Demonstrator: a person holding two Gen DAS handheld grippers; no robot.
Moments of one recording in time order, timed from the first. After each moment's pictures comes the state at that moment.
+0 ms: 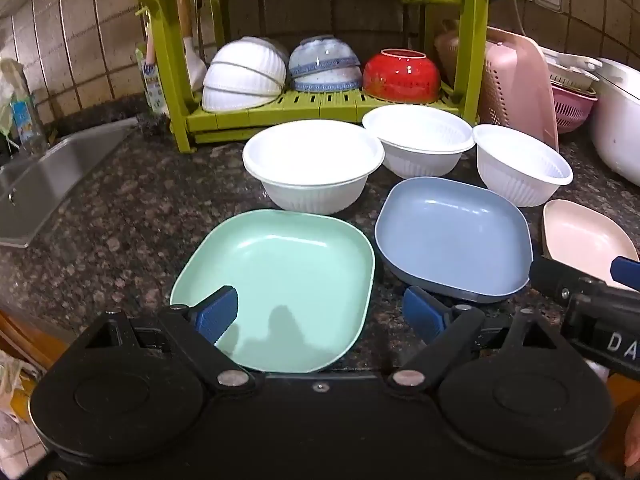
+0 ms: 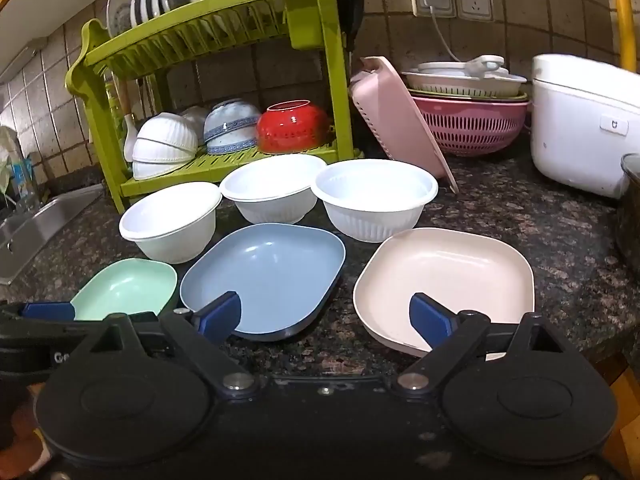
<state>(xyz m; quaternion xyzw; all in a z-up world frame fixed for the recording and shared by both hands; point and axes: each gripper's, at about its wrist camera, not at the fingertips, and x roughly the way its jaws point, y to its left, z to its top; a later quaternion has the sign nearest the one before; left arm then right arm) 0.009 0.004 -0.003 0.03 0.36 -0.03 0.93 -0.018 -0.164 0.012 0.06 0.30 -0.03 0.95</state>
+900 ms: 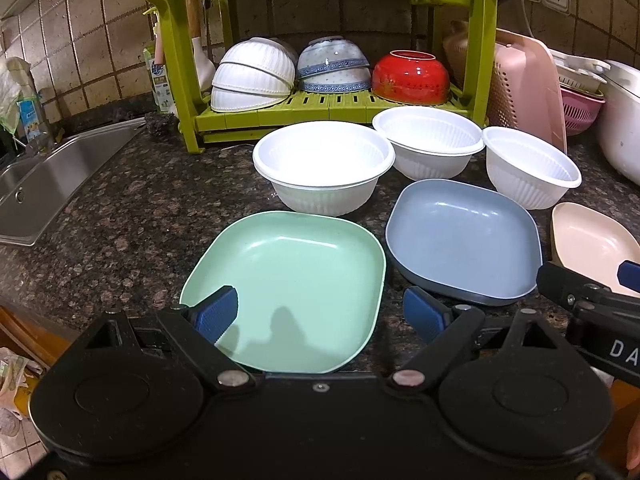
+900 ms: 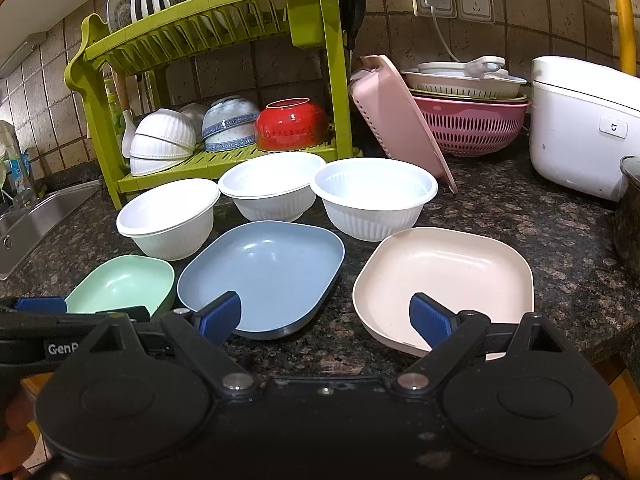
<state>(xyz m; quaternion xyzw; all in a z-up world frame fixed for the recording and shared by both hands) 0.007 0.007 -0.005 0.03 0.36 -0.02 0.93 -0.016 -0.163 0.010 0.06 0.31 -0.04 0.95</state>
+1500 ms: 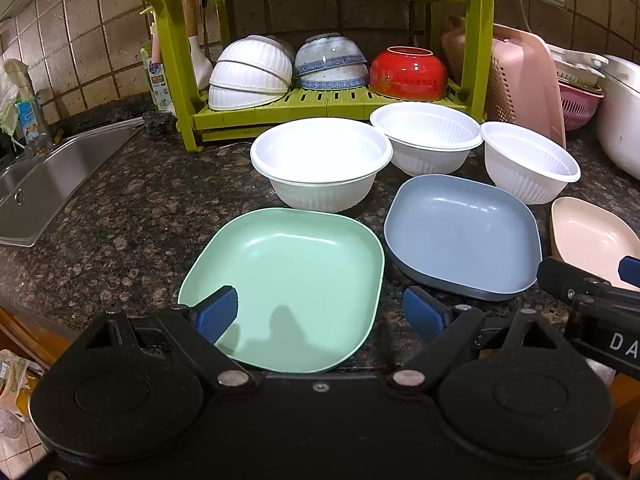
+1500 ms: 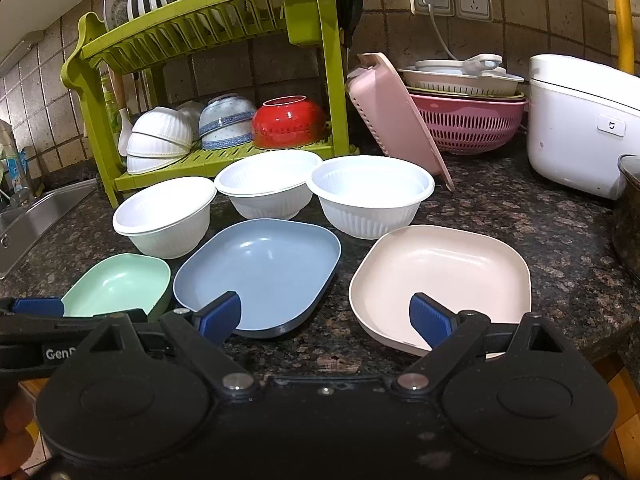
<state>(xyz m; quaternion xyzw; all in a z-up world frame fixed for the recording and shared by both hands) 0.006 0.007 -0.006 0.03 0.36 -0.02 0.93 -0.016 -0.164 0.010 0.06 0.31 -0.04 0.95</state>
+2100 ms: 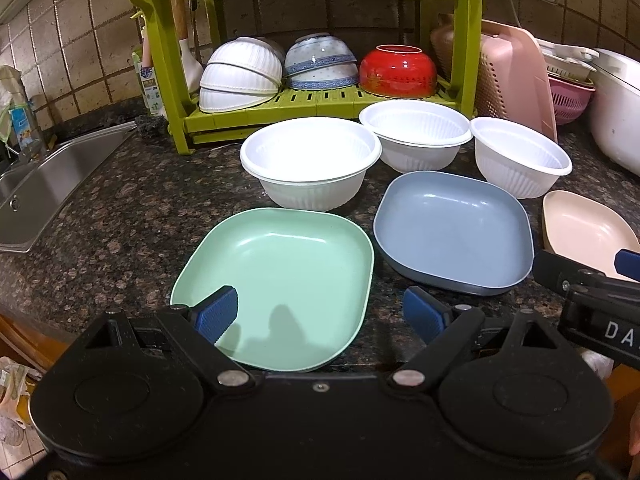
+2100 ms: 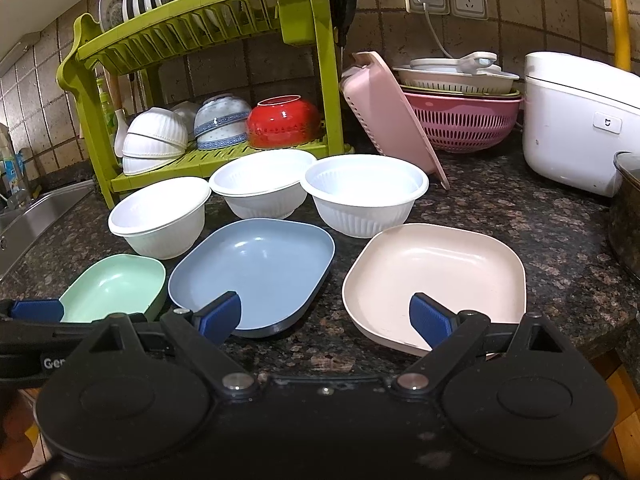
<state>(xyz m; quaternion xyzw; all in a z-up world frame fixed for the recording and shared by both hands) 0.005 0.002 -0.006 0.04 0.36 -0.03 0.93 -0.016 -0.165 0.009 0.06 0.31 -0.05 0.95</state>
